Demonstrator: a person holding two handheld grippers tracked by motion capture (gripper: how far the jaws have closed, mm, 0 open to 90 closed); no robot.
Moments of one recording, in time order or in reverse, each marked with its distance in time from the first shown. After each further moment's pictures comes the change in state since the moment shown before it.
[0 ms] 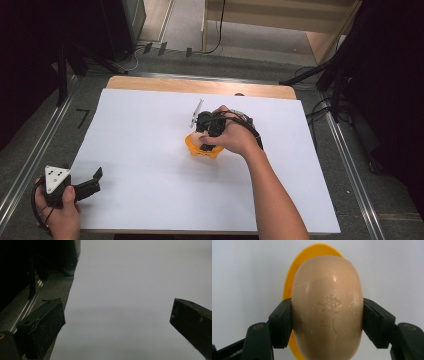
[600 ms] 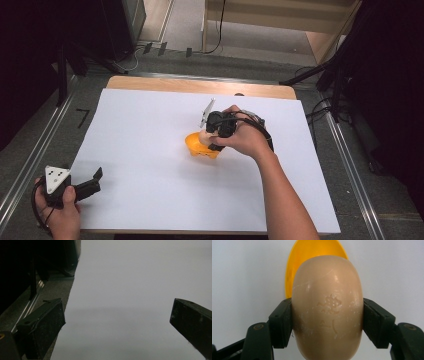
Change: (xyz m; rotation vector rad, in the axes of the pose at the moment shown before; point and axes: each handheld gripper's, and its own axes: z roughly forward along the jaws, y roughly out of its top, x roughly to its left) left arm -0.001 0.000 0.000 -0.004 0.005 0.004; right arm 0.005 -0.021 -0.021 -0.022 -0.047 -0.001
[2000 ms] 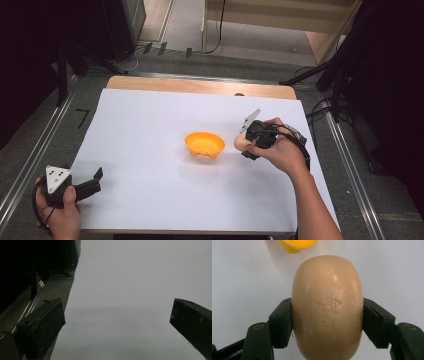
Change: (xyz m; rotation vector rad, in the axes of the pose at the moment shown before) left arm -0.001 0.000 0.000 0.002 0.002 0.004; right arm 0.009 -0.103 -0.030 0.006 -0.092 0.214
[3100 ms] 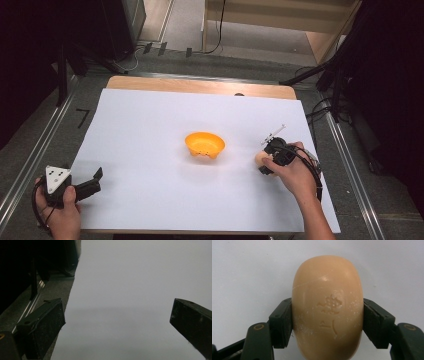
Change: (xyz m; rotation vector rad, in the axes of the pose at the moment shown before) left arm 0.000 0.000 0.000 0.000 0.002 -0.001; right arm 0.009 -0.078 0.020 0.091 -0.014 0.417
